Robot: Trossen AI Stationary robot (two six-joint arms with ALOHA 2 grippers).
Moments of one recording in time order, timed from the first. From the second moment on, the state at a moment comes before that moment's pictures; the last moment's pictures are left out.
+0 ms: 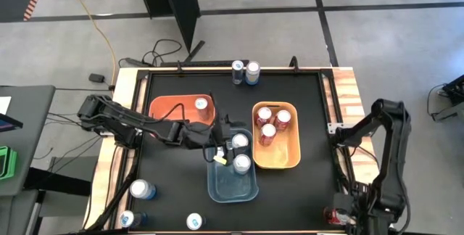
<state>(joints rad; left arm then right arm) -0.24 1.56 1.17 0.23 -0.43 -0.04 1.31 1.53 1.29 -1.12 -0.08 1.65</state>
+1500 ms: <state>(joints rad) -0.33 1.56 1.17 0.22 -0.48 -0.08 1.24 1.80 1.29 -1.08 -0.07 1.43</state>
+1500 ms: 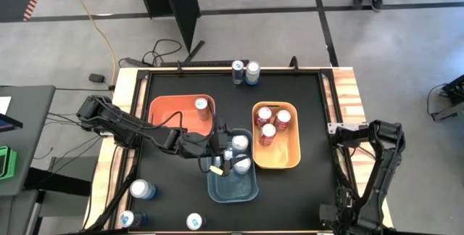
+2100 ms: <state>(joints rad) -0.33 1.55 1.17 0.20 -0.49 0.00 1.08 1.68 1.53 -1.45 0.05 1.20</state>
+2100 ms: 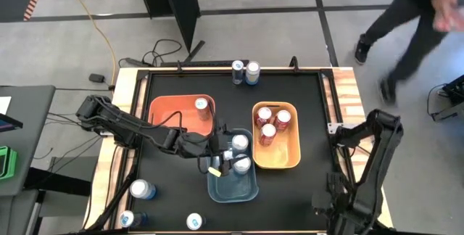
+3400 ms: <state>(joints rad) -0.30 1.39 1.17 -0.15 -0.60 0.10 0.18 1.44 1.23 -1.27 0.14 0.52</state>
